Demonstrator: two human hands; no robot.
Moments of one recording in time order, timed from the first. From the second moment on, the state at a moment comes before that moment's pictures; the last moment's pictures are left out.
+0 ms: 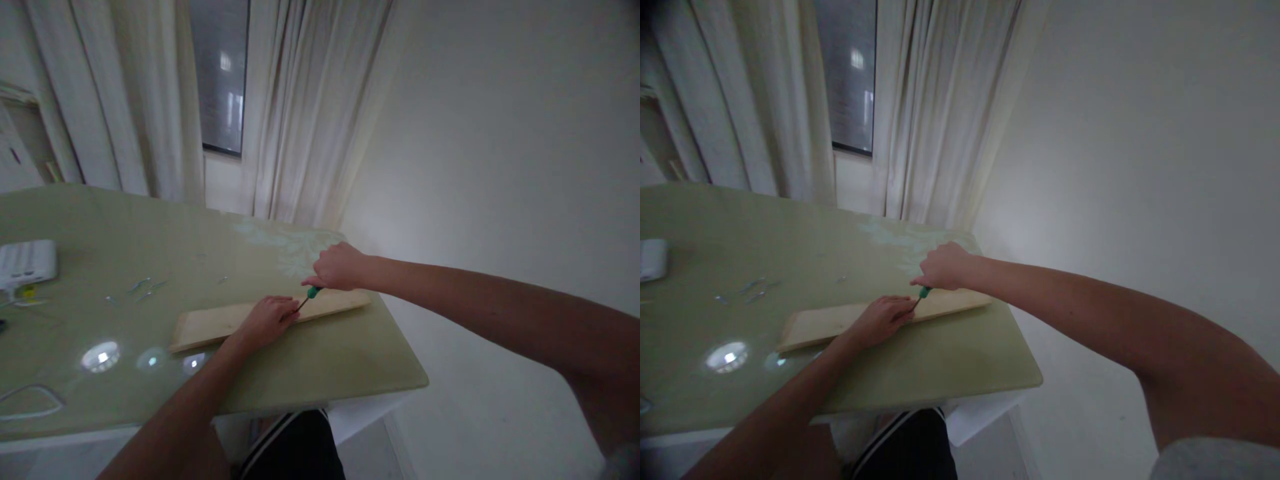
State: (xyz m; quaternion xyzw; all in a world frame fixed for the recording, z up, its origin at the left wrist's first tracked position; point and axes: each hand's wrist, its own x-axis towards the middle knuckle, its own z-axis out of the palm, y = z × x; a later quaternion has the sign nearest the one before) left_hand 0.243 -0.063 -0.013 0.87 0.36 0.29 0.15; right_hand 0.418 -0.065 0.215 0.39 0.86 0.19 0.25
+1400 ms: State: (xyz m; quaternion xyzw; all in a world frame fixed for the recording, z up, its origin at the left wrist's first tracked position) left_hand 0.244 -0.062 -0.017 0.88 0.38 0.27 0.11; right_hand 0.414 -0.060 0.223 0.31 0.91 0.17 0.23
